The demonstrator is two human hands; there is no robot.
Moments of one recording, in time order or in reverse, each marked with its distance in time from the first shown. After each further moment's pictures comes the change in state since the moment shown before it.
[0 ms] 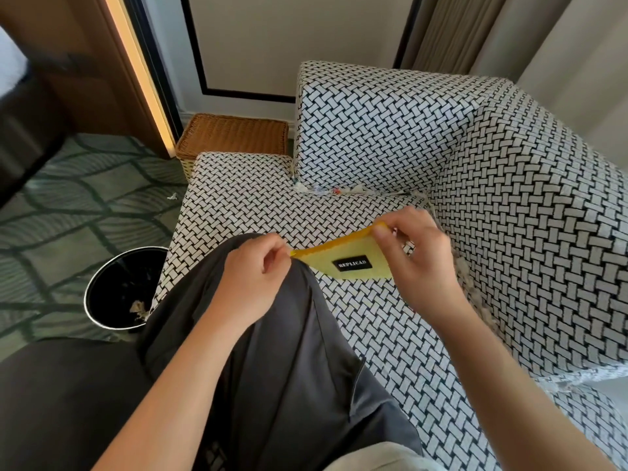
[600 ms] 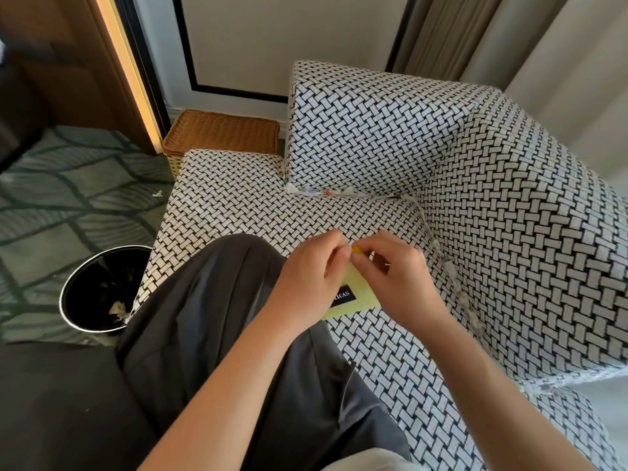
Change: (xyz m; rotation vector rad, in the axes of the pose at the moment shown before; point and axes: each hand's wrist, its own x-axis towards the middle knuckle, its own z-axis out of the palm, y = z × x) left_hand 0.009 0.043 0.050 -0.092 -0.118 0.200; right_hand -0.008 0.013 0.009 -0.090 -0.159 0.076
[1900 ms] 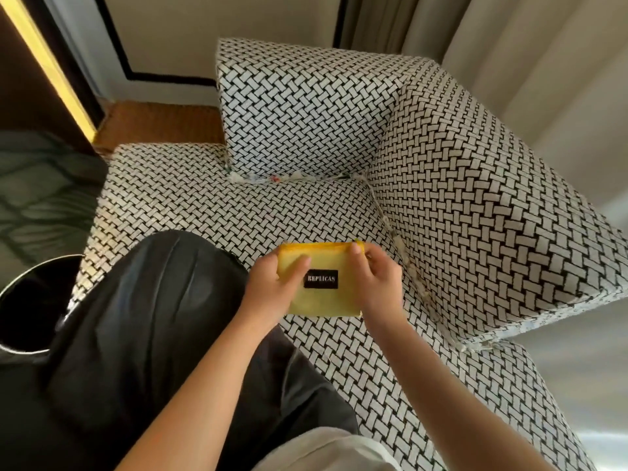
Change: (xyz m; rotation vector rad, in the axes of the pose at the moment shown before) left_hand -0.007 -0.006 0.063 -0.389 -0.024 -0.445; right_hand -0.040 0.050 -0.007 0.438 0.292 0.599
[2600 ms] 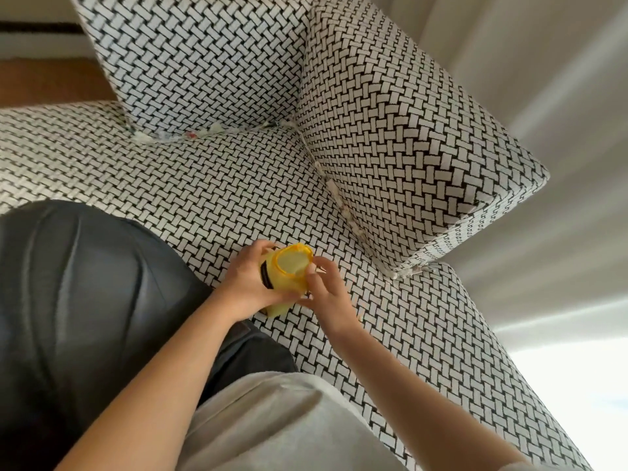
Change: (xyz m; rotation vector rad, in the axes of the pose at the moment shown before) left_hand -0.021 -0.044 0.062 0.482 -0.398 -0.039; right_hand -0.060 0.088 -0.047 0.254 -0.141 0.336
